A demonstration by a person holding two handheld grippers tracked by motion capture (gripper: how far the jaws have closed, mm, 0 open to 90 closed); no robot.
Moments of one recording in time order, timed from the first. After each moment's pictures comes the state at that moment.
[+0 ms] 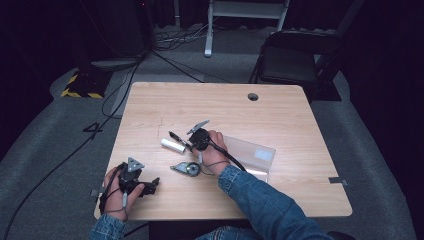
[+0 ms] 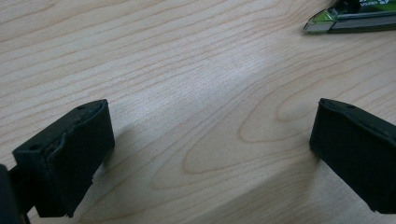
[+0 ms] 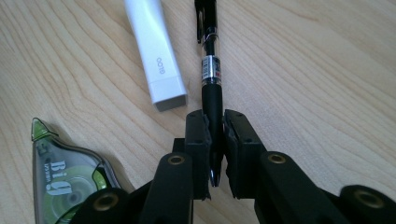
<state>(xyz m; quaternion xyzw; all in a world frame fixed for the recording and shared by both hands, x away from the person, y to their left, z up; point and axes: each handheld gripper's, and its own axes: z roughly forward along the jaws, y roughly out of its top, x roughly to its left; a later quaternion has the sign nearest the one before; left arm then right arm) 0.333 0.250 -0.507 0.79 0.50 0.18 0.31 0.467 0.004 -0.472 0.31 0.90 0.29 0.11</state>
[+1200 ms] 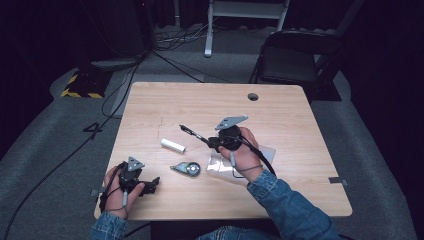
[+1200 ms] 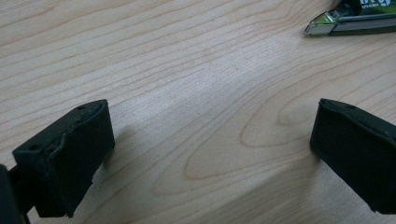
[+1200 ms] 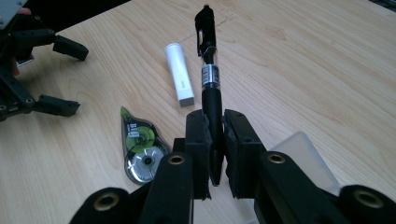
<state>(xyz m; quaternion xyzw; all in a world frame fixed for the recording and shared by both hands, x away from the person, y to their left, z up) 0.336 0.250 -0.506 0.79 0.49 0.18 0.31 0.424 -0.078 -0.394 0.28 0.87 0.40 0.11</state>
